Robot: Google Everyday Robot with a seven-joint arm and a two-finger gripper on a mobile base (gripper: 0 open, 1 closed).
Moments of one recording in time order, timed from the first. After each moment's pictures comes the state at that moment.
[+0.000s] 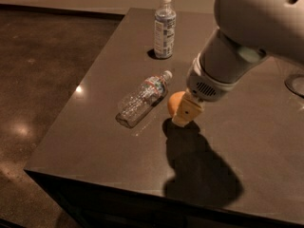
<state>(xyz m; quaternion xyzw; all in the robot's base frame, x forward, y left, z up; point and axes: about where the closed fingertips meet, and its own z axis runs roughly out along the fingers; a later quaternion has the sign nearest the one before) 0.466 -0.099 0.887 -0.50 0.84 0.03 0.18</state>
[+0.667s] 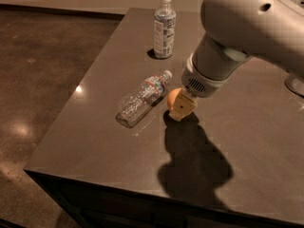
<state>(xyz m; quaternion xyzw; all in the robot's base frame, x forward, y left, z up) 0.495 -0.098 0.873 -0.46 0.87 0.01 0.18</state>
